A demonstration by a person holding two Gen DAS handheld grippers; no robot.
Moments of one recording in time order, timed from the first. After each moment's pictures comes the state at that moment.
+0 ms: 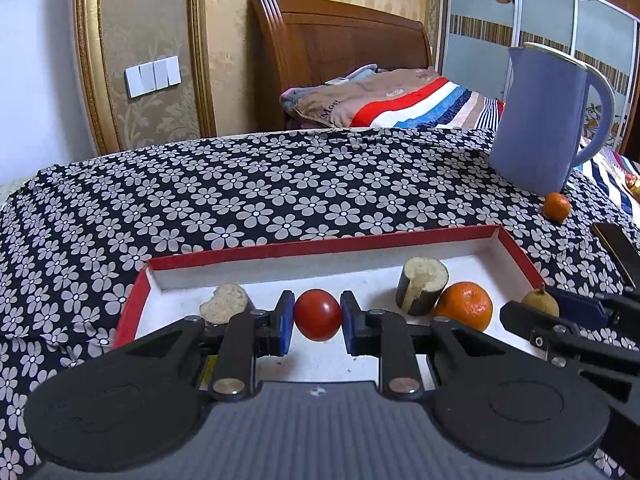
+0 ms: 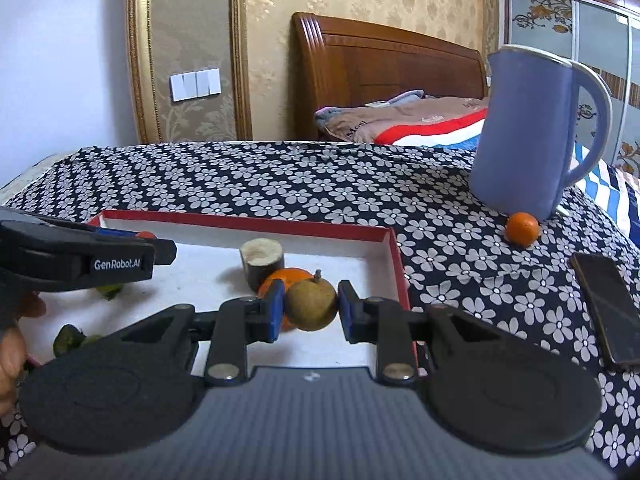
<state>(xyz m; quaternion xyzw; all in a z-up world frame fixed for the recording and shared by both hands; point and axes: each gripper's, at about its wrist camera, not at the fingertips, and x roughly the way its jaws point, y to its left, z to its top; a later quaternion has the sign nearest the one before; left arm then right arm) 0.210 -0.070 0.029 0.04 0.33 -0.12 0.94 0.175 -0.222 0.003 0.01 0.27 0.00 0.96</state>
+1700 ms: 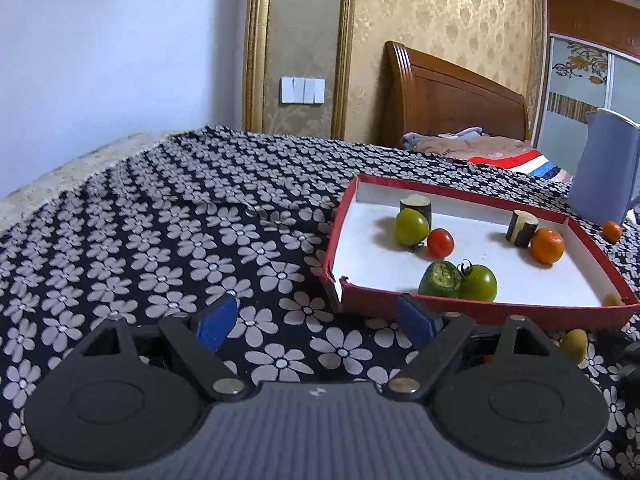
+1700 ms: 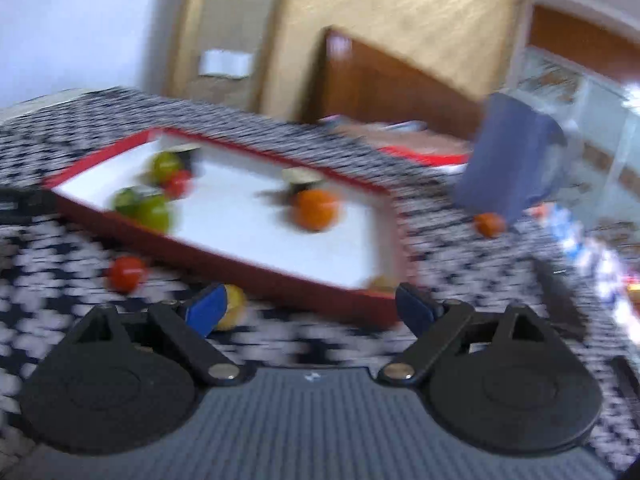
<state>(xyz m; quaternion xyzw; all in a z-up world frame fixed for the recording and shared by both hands) 0.044 0.043 -0.009 -0.04 0.26 0.04 0.97 0.057 -0.182 -0.024 -0.11 0.23 -0.03 0.97</state>
